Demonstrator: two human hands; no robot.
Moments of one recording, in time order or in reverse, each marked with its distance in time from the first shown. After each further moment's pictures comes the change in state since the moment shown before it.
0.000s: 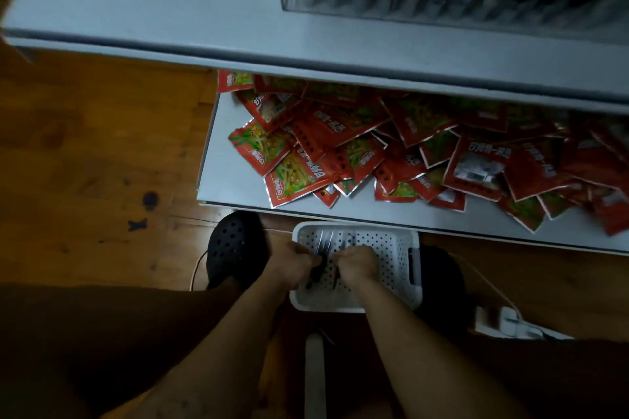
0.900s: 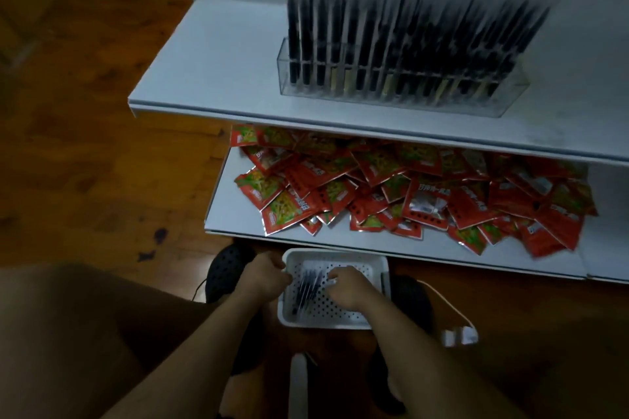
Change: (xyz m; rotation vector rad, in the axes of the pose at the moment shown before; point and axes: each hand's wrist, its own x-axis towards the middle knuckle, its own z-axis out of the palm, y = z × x) left_hand -0.076 0.002 -0.019 0.243 0.242 0.220; right_hand -0.084 -0.006 -0.075 -0.507 -0.240 -0.380
